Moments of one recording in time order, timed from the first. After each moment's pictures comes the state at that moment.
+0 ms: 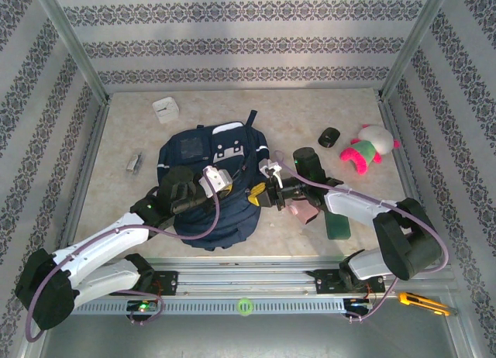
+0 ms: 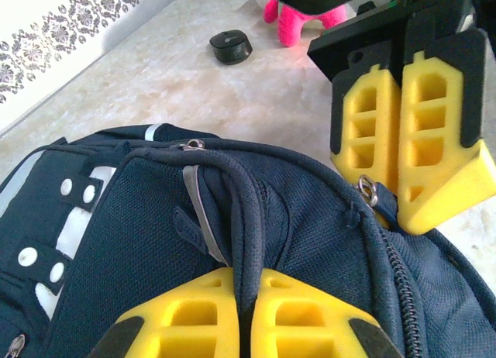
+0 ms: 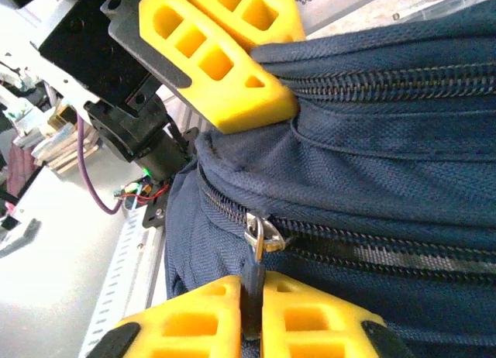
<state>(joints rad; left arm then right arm) -0.65 1.01 0.59 0.00 0.21 0.31 0.49 1.41 0.65 0.19 -1.13 -0.02</state>
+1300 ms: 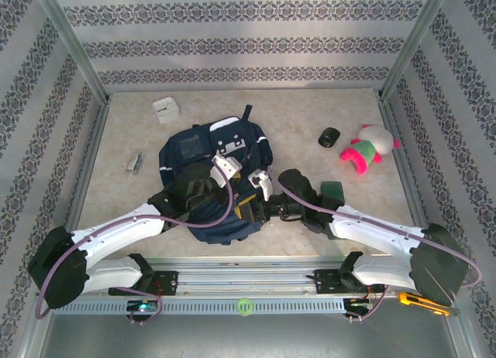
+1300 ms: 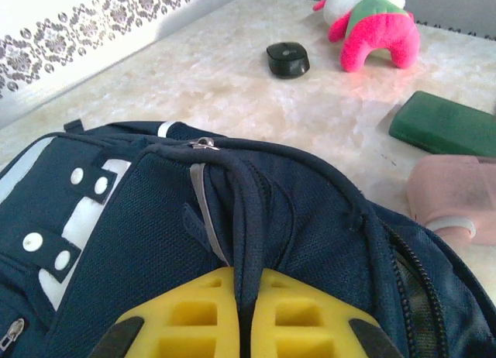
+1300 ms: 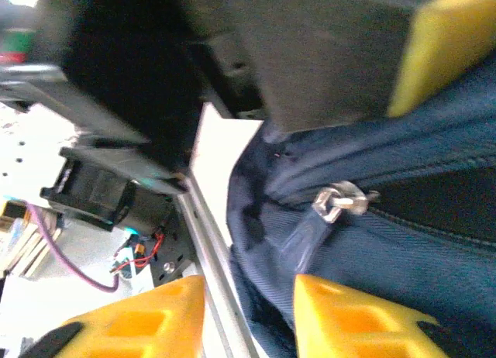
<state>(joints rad) -0.74 1.18 0.67 0.13 -0.02 0.11 0.82 1.14 0.61 0.08 -0.54 0.52</state>
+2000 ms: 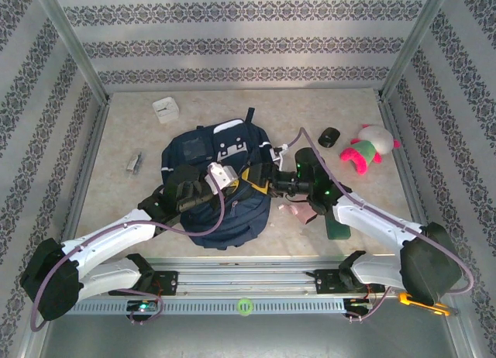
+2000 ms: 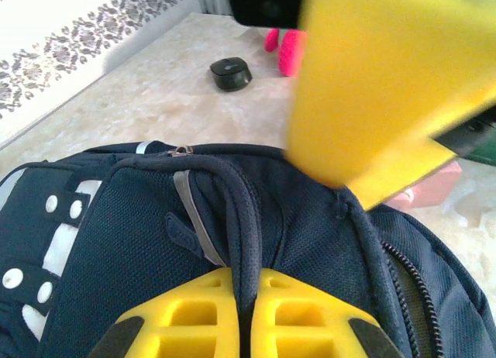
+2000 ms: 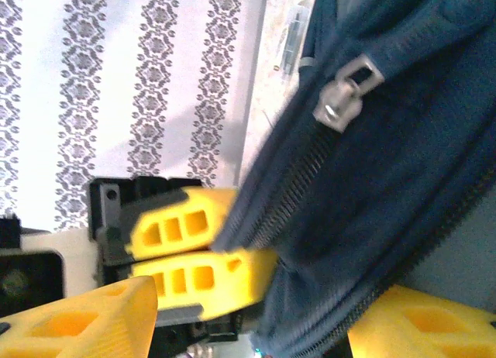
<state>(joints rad) -0.68 1.09 0.60 0.12 0.21 0.27 0.61 1.22 0.68 0.19 -0.66 1.11</state>
